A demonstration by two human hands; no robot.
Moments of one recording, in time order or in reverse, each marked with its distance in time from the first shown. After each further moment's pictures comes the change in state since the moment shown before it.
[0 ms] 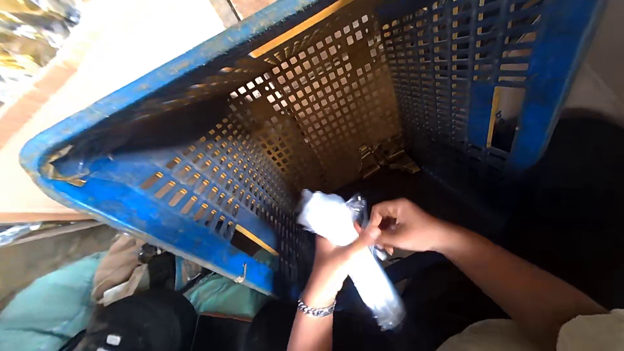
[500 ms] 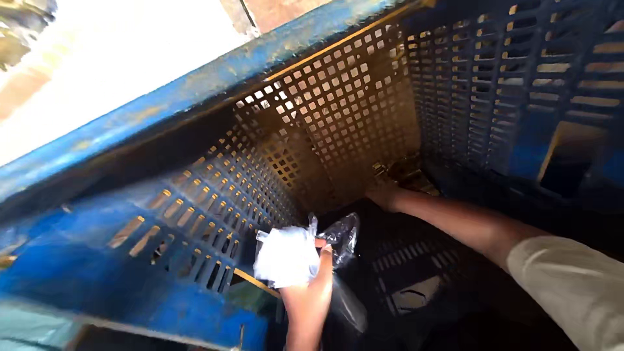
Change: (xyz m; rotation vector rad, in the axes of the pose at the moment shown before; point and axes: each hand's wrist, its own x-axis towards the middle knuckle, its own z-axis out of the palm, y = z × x) left_hand 0.042 -0.008 -0.032 0.375 0.507 0.313; right_hand 0.178 0.091 -0.076 -1.208 -0.453 0.325
